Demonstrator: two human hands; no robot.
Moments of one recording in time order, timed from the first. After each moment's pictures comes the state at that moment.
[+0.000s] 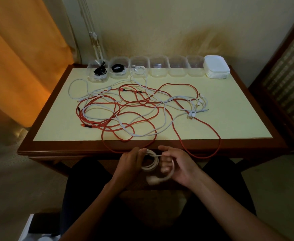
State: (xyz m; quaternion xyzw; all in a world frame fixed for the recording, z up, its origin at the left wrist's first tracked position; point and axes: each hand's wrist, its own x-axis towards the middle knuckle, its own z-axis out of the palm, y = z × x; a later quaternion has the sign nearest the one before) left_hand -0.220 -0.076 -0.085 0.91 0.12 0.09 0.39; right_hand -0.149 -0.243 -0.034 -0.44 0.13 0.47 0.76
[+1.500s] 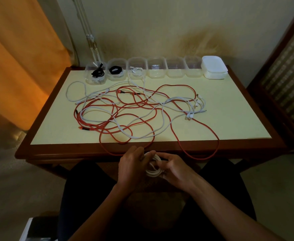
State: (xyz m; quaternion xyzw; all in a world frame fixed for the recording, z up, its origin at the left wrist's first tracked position) left_hand -0.210 -0.095 -0.086 0.92 0.11 0.22 0.30; right_hand -0.144 -0.245 -0.067 -0.55 0.04 0.48 0.69
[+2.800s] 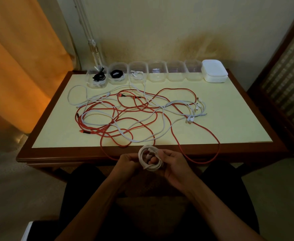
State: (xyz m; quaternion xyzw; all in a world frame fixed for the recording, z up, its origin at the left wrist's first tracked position) left_hand -0.215 -0.076 -0.048 0.66 0.24 -0.07 0.71; right_hand -0.147 -0.236 -0.046 -0.49 0.02 0.39 0.78
